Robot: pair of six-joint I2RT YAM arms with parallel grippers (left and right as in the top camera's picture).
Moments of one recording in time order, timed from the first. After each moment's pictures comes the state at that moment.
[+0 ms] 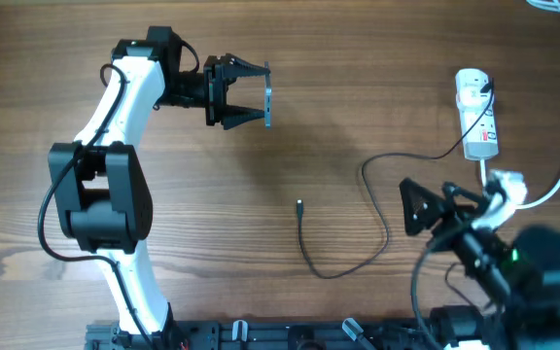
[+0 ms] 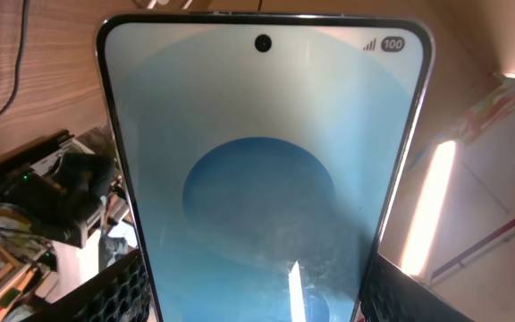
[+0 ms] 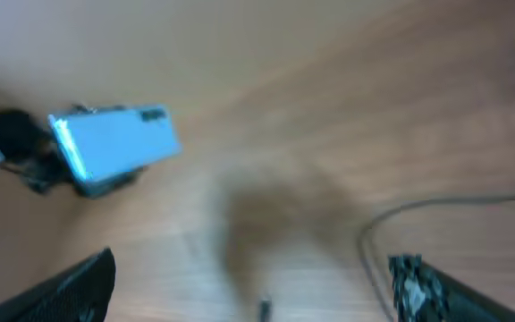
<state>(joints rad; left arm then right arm) -0.06 2.11 1.71 -1.22 1.52 -0.65 0.06 0.48 0.75 -0.72 -0.32 0.49</state>
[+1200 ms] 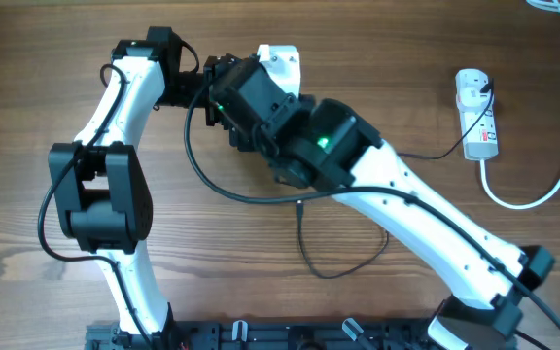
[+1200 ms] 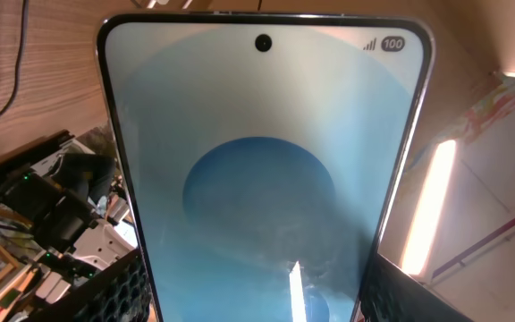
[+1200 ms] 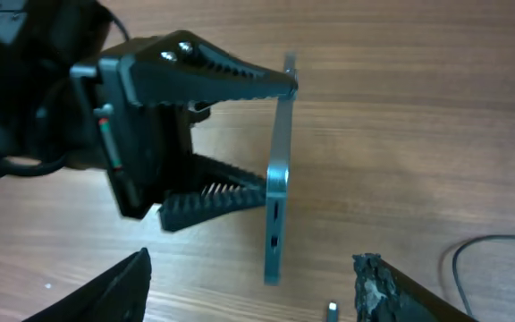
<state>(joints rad) -0.06 2.11 1.71 -1.22 1.52 -0.64 0.90 1.80 1.99 -1.15 0.42 0.72</state>
